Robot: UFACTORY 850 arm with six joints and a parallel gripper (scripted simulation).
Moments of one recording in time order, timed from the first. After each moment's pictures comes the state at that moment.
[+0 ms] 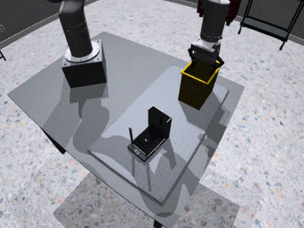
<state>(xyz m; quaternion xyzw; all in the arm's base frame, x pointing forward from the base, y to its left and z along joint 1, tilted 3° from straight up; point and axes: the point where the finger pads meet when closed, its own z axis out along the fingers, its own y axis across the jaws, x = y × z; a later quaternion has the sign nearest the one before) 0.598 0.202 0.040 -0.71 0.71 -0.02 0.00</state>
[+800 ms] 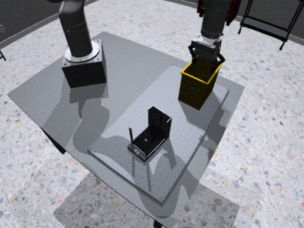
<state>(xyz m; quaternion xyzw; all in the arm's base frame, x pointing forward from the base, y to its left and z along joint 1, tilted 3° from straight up) 0.597 0.202 0.056 -0.71 0.71 -0.02 0.00</state>
